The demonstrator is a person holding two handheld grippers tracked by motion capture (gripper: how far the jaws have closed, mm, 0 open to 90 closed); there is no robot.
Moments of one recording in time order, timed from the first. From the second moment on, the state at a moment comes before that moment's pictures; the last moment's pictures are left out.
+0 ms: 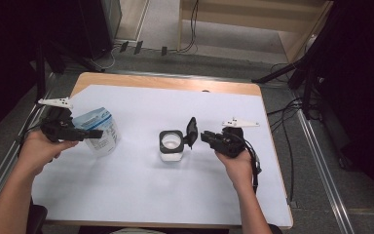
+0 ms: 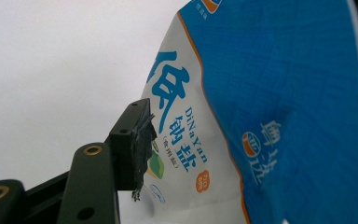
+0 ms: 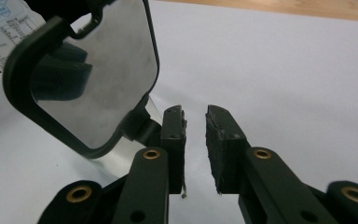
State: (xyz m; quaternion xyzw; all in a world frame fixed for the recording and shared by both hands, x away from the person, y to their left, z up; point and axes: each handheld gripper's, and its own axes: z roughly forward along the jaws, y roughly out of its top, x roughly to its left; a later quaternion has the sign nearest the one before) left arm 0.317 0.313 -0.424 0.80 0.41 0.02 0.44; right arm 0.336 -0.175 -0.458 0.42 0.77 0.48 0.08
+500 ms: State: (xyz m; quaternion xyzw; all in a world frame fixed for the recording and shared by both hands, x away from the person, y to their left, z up) left arm 0.301 0.324 -0.428 0.80 0.40 0.03 0.44; right arm 0.342 -0.166 -0.443 0.41 0.78 0.48 0.08
